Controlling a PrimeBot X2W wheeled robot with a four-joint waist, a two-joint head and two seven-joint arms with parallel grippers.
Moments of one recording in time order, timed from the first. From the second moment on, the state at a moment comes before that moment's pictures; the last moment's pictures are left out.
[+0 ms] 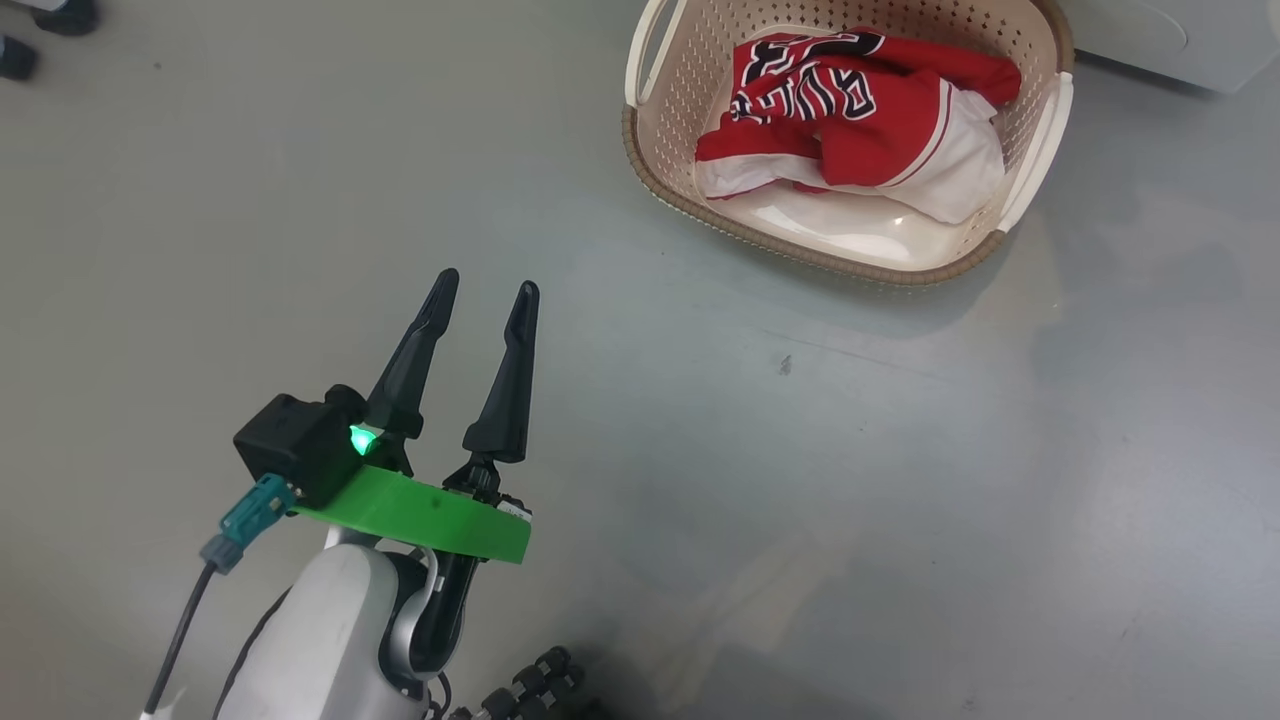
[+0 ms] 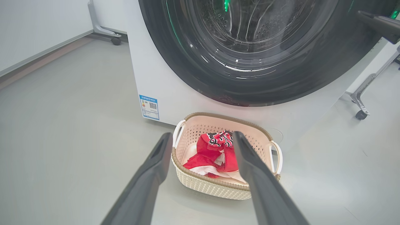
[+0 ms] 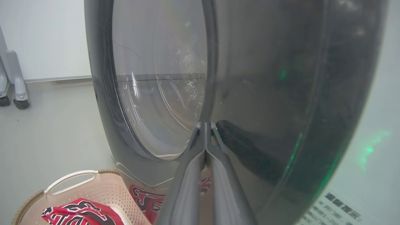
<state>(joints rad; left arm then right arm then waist) -0.32 0.04 -0.40 0.11 -0.61 -0.12 -0.26 -1.04 -0.57 0.45 0.32 0.28 0.13 -0.03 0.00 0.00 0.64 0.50</state>
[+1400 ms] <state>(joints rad) -0.35 0.04 -0.33 0.17 -0.58 -0.12 -0.26 -0.80 -0.44 0.47 0.49 0.32 0.11 -0.23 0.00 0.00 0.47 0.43</state>
